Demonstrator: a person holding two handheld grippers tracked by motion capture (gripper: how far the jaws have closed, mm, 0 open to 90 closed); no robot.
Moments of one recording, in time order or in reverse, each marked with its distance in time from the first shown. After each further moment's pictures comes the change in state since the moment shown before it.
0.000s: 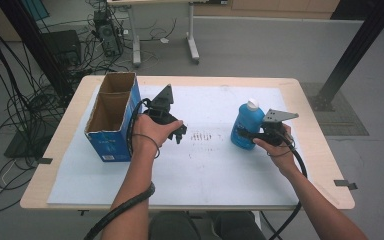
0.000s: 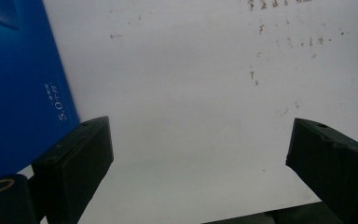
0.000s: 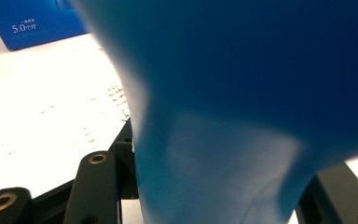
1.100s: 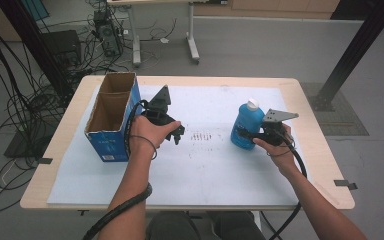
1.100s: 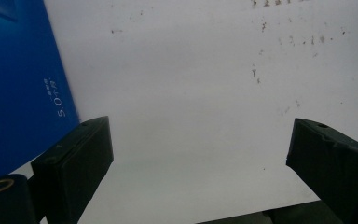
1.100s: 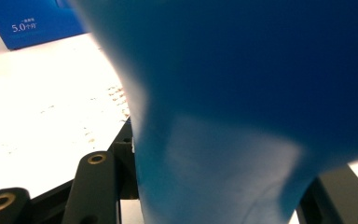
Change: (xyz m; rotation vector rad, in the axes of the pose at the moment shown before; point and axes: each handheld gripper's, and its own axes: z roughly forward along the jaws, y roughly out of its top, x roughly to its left) left arm 0.005 -0.002 0.002 -0.003 -0.020 -0.016; right arm 0.000 0.000 0.000 0.002 0.001 -0.002
